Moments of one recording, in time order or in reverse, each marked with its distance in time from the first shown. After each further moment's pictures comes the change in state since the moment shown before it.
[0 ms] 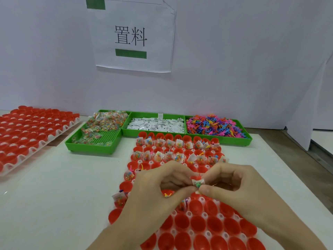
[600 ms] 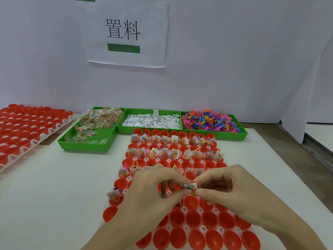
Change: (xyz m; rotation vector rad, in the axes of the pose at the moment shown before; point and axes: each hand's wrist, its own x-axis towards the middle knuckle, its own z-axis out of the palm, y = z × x) left_hand -0.001 -0.002 0.001 0.253 -0.026 0.046; right_hand -0.002 0.010 -0.007 -0.097 -0.148 0.109
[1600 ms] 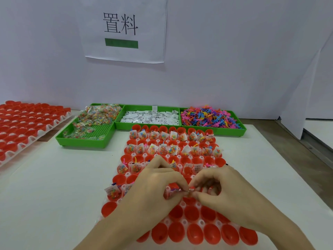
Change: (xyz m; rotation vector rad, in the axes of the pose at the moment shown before) left_hand -0.001 -0.004 0.004 0.234 -0.142 0.088; right_hand 0.000 0.005 0.015 -0.287 0.080 -0.020
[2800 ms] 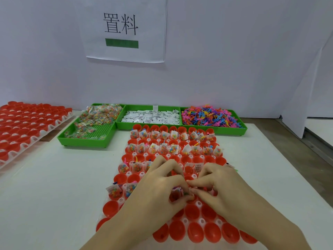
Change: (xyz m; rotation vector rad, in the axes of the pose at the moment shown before) left_hand -0.001 -0.008 0.015 0.123 -0.007 0.057; right_hand 0.005 0.008 0.006 -0.396 -0.003 -0.142
